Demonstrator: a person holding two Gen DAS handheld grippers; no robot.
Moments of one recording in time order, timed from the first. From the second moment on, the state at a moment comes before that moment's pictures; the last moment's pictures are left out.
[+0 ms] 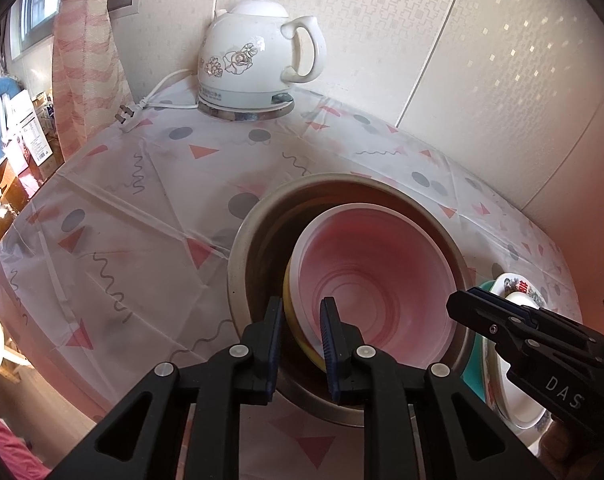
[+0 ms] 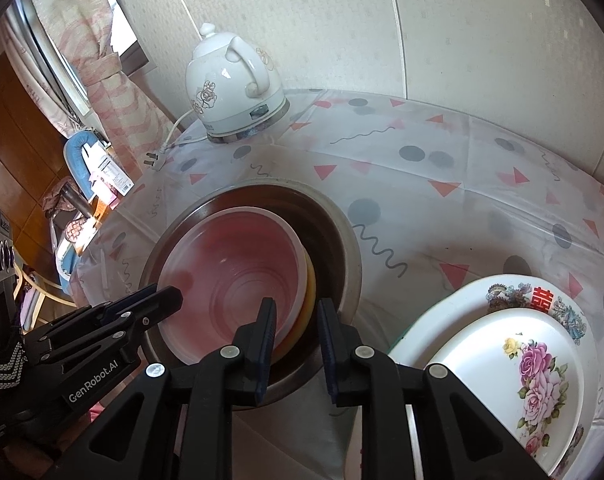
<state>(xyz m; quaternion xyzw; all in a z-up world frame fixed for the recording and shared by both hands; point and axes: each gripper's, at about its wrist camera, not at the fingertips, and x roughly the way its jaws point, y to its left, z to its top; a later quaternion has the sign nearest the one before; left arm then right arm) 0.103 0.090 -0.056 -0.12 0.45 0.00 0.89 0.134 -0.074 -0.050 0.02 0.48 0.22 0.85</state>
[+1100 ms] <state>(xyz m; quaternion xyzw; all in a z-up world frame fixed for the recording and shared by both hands) 0.063 0.135 -0.058 -0.15 0.43 0.04 0.89 0.128 -0.094 -0.056 0.06 0.49 0.20 0.85</state>
